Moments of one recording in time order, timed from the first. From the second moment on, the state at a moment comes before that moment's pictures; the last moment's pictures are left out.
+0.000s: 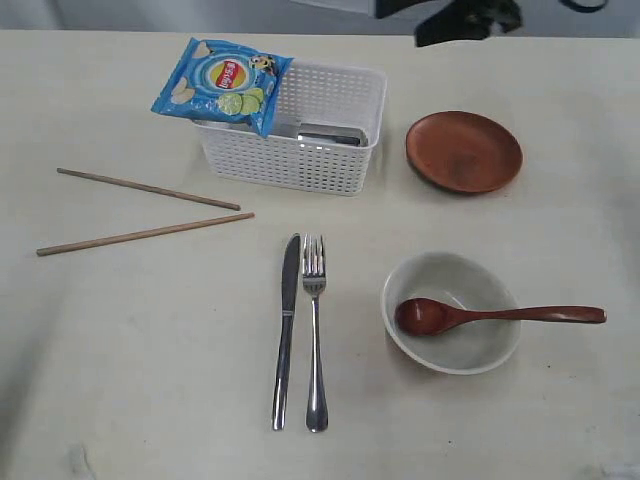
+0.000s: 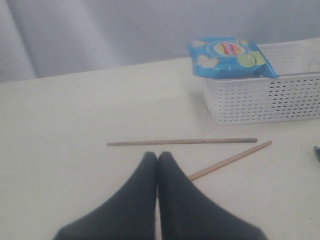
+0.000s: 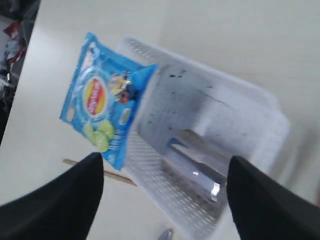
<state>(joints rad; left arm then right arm) -0.21 0.00 0.00 0.01 0.33 0.04 0.12 2.01 -1.66 0.87 1.05 -0.47</state>
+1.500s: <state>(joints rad) -0.21 0.00 0.00 0.01 0.33 0.04 0.33 2.07 -1.91 0.43 1.03 -0.14</state>
